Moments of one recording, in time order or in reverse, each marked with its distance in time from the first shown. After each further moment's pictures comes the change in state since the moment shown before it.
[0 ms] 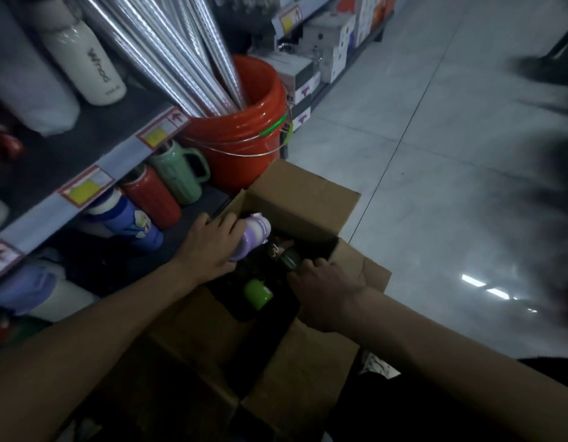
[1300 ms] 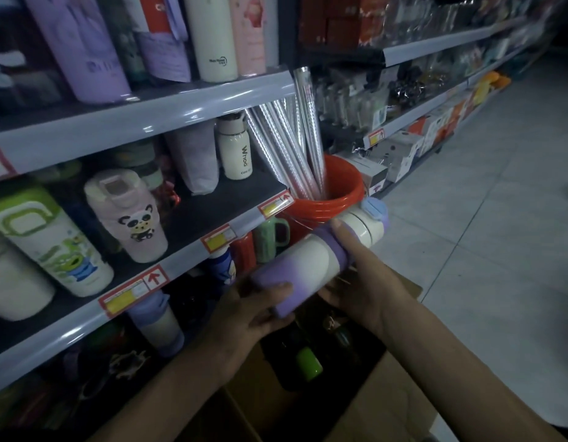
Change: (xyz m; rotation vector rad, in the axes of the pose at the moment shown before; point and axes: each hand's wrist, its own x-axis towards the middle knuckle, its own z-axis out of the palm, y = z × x) left_hand -0.123 -0.023 -0.167 -2.408 0.309 -0.807; right_hand 0.010 -0.071 -0.152 2.170 0.243 0.039
